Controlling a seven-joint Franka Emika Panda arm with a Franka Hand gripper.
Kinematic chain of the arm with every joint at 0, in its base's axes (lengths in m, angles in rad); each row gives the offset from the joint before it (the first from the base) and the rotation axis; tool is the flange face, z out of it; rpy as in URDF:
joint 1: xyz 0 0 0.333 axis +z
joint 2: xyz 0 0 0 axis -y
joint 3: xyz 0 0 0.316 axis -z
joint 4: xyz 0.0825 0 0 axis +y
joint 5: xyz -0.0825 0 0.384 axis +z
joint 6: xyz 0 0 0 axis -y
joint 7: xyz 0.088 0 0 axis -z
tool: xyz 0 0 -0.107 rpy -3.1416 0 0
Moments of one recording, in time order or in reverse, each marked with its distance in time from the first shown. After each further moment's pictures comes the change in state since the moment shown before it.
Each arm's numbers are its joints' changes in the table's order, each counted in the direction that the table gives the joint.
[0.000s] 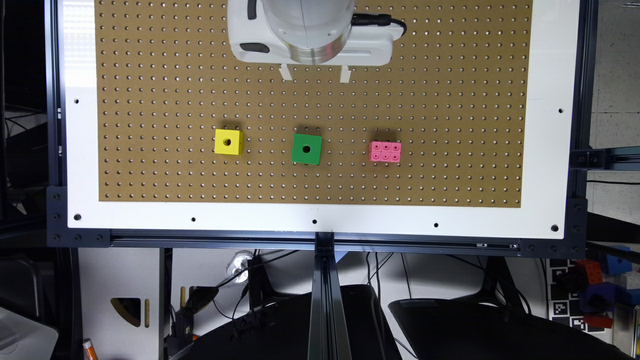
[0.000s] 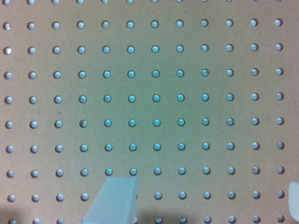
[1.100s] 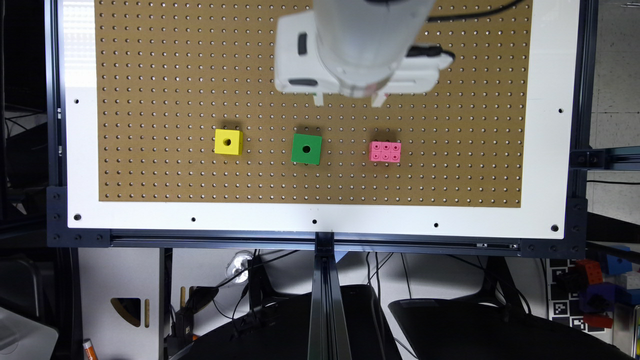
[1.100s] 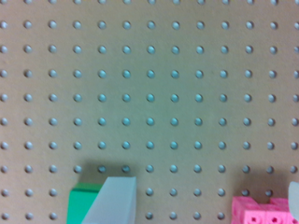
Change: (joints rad) arm 0.005 -0.152 -0.118 -0.182 0.000 0.000 0.105
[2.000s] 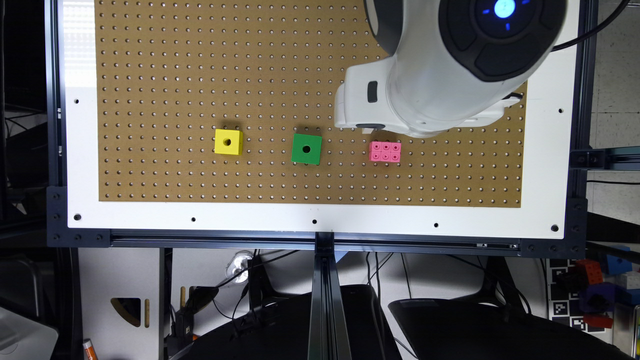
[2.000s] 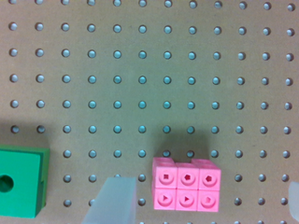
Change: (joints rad) arm 0.003 -0.096 -0.108 -0.120 -0.003 -0.002 0.104
